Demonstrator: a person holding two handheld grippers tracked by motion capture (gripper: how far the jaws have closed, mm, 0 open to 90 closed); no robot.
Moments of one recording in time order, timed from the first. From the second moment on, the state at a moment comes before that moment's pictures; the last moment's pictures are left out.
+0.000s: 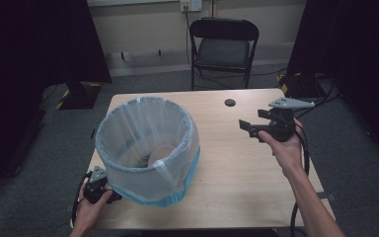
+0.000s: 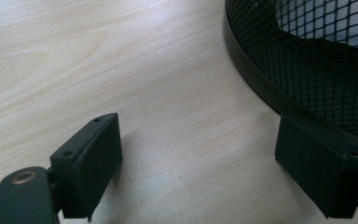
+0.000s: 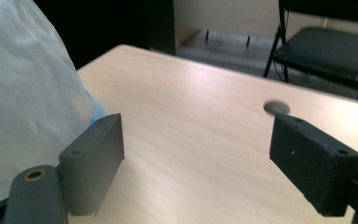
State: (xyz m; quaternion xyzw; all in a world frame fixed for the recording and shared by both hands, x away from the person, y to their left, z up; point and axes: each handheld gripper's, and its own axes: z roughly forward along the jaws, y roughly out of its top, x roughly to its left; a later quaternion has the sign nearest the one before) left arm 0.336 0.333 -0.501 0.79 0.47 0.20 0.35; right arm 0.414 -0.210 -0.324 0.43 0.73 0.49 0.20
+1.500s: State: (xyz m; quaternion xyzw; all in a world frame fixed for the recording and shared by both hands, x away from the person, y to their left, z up) left arm 0.334 0.333 -0.501 0.79 0.47 0.20 0.35; right arm 0.368 -0.275 -0.496 0.54 0.74 0.32 0.22
